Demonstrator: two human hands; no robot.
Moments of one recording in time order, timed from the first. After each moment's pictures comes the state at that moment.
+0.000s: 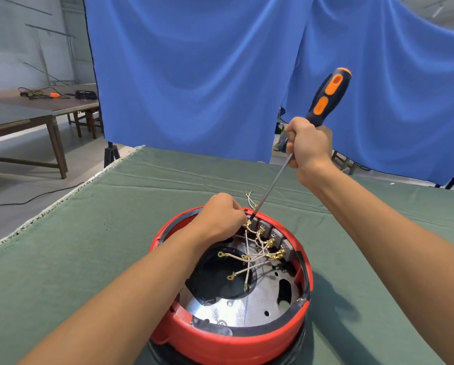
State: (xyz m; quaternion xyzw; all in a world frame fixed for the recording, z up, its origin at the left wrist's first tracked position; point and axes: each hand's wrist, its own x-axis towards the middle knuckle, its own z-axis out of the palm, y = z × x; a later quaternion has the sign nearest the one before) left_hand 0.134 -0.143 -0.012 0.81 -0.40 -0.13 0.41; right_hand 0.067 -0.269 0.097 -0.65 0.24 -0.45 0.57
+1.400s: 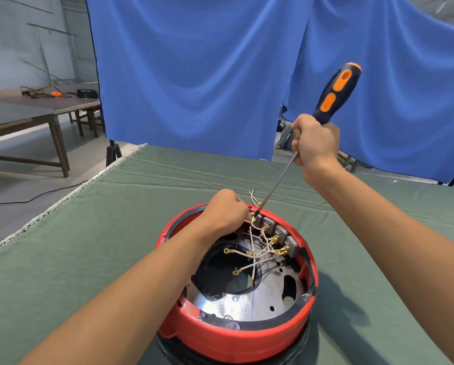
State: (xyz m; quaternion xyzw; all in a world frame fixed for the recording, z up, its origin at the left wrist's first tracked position) left_hand 0.127 -0.142 -0.004 0.80 -0.34 -0.15 0.47; right_hand 0.065 -0.266 0.096 -0.65 0.24 -0.46 0.55
